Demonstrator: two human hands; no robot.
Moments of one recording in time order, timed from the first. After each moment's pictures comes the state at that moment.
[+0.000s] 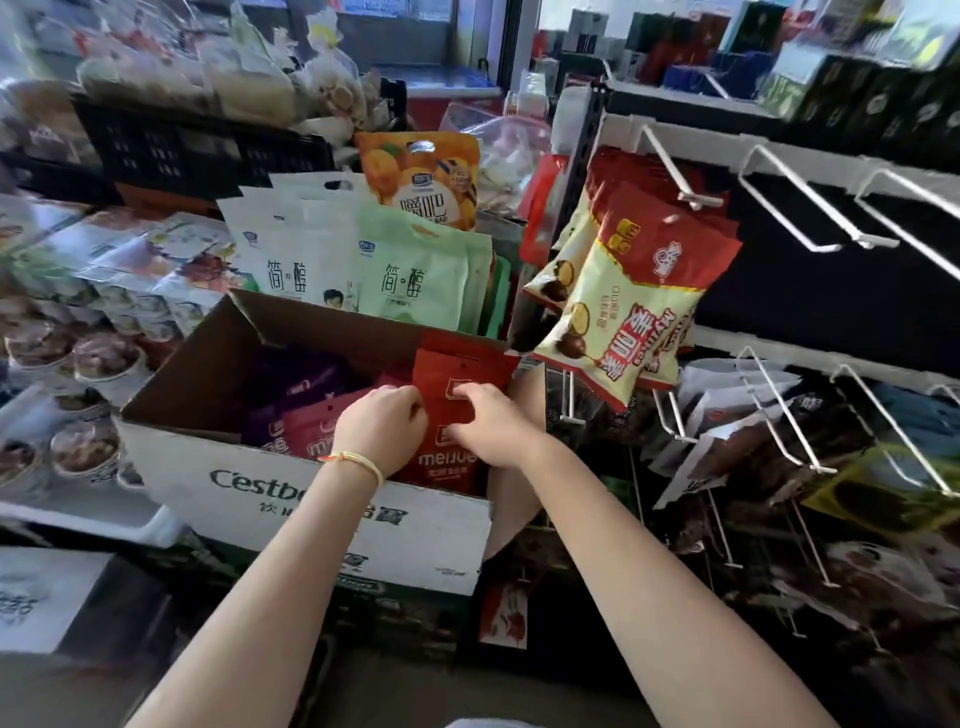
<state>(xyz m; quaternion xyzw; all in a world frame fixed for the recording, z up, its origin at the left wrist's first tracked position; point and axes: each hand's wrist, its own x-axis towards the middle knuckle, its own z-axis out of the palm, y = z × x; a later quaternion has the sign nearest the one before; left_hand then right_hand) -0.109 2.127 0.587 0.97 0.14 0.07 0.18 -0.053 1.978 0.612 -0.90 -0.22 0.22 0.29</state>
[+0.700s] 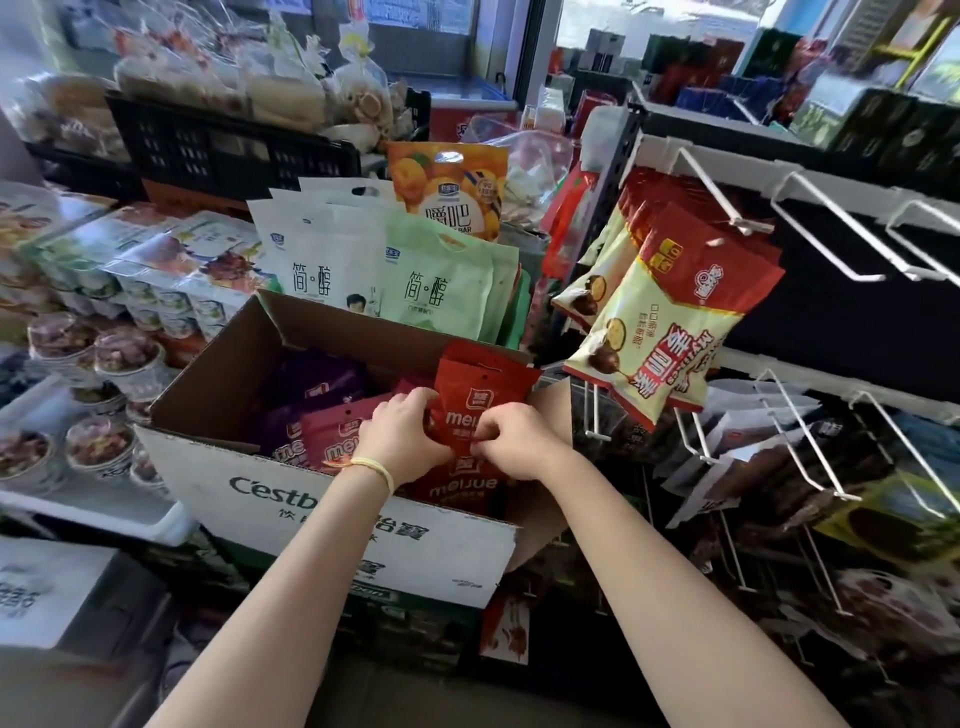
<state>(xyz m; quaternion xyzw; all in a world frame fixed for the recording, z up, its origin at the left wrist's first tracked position) -0.113 2.140 0.584 0.94 0.17 -0.01 0.31 -0.045 1.984 0.598 -0.94 -0.23 0.16 0.20</state>
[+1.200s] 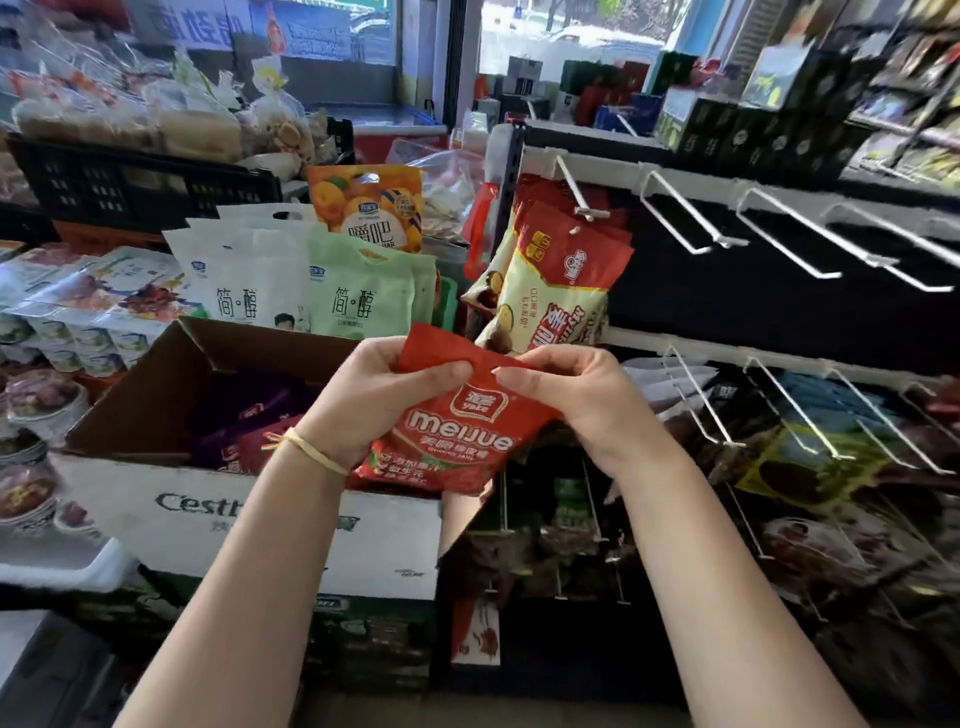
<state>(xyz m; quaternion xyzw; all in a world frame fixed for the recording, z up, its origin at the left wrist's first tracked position) -0.165 2.070 0.707 0.65 -0.01 0.00 0.76 -0.123 1.867 0.725 -0.72 -0.15 0.13 0.67</state>
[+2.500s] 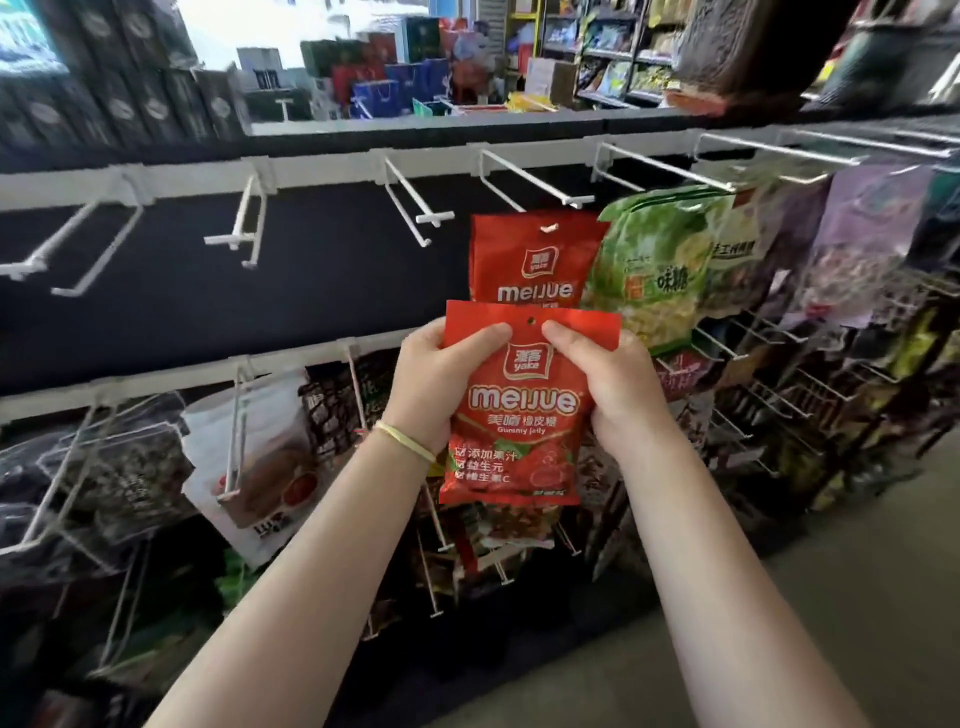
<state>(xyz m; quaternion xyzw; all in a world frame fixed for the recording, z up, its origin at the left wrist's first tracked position) -0.011 1.442 0.713 0.60 -0.06 -0.08 0.79 -0.046 1.287 0.720 -0.62 0.09 -0.13 0.77</state>
